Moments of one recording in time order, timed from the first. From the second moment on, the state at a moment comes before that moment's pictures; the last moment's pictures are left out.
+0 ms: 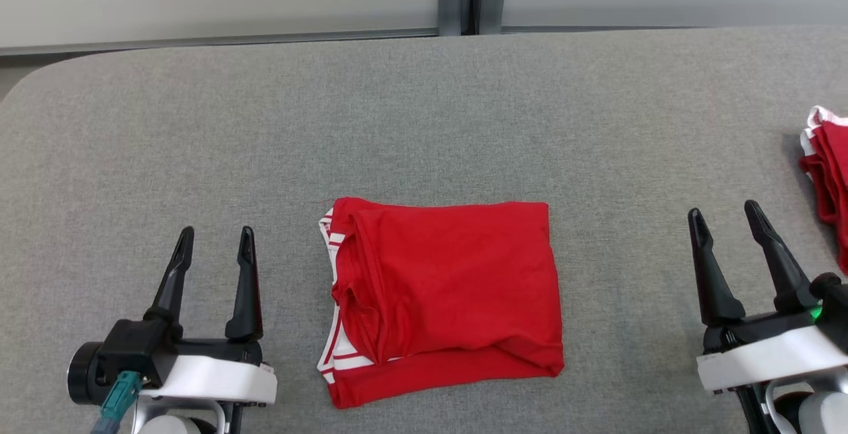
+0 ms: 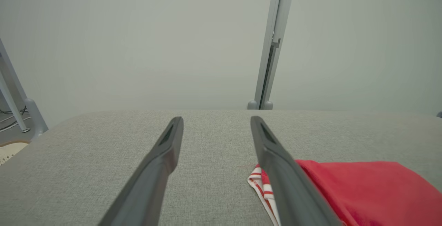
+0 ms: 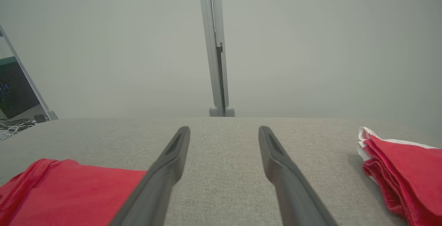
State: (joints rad) left arm -0.06 0.17 -0.18 0.04 -0.31 0.12 -0.26; right arm -0.07 -0.20 0.08 -0.02 0.29 0.13 -0.10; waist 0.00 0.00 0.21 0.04
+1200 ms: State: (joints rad) left arm 0.08 0.21 -0.19 -0.01 -0.33 0.17 -0.18; right arm 0.12 -0.15 0.01 -0.14 0.25 0.13 0.03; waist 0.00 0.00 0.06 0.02
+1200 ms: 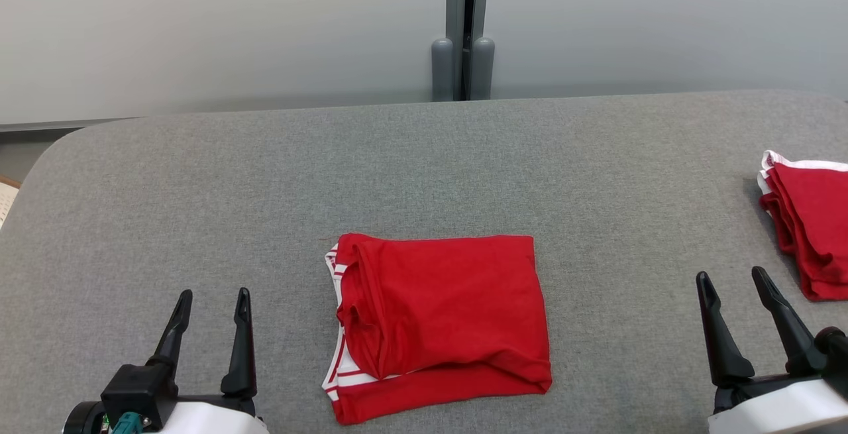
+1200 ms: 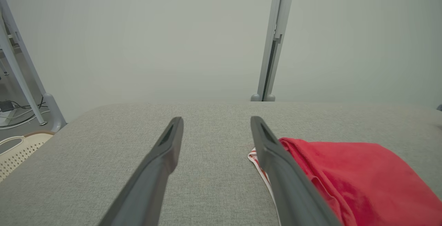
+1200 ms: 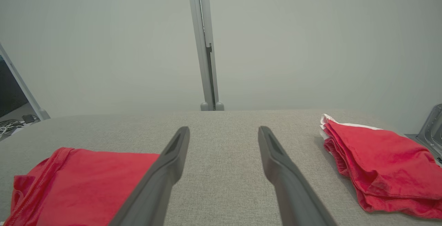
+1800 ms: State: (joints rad) left arm 0.00 0.19 -0.21 -0.02 -0.33 0.16 -0.21; right arm 0.07 -0.15 0.06 -0.06 0.25 0.13 0.06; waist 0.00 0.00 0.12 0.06
